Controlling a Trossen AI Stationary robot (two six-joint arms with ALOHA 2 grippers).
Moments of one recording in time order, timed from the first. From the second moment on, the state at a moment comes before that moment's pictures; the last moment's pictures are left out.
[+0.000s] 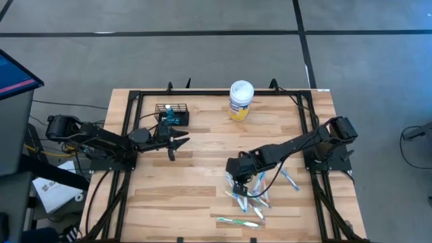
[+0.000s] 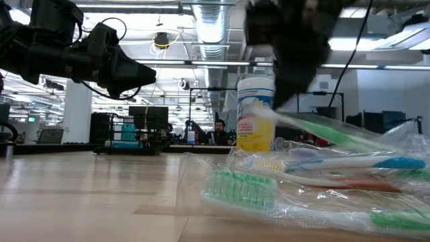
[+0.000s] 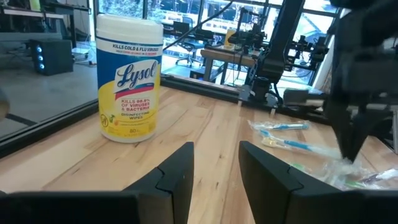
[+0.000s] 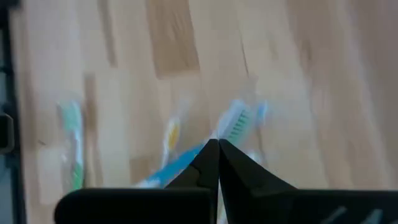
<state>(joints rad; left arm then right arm) 0.06 1.15 0.07 1.06 -0.22 -0.17 0.28 1.74 1.19 -0.50 0.00 0.49</state>
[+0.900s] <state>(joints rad) 0.06 1.15 0.07 1.21 0.02 -0.23 0.15 1.74 1.40 -0.17 0.10 0.08</state>
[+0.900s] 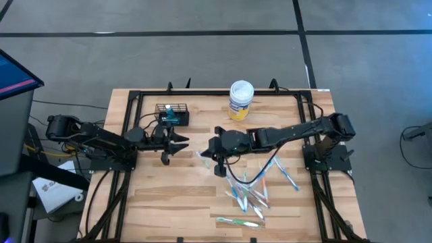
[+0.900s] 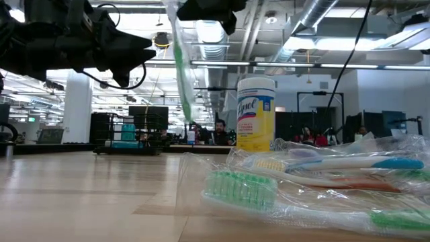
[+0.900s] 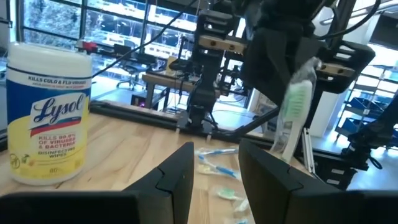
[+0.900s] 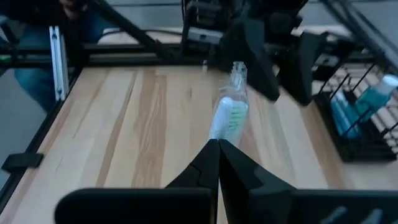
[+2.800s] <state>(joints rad) 0.06 1.28 0.22 1.26 0.09 -0.18 0.06 1.74 1.40 -0.08 0.05 0.02</state>
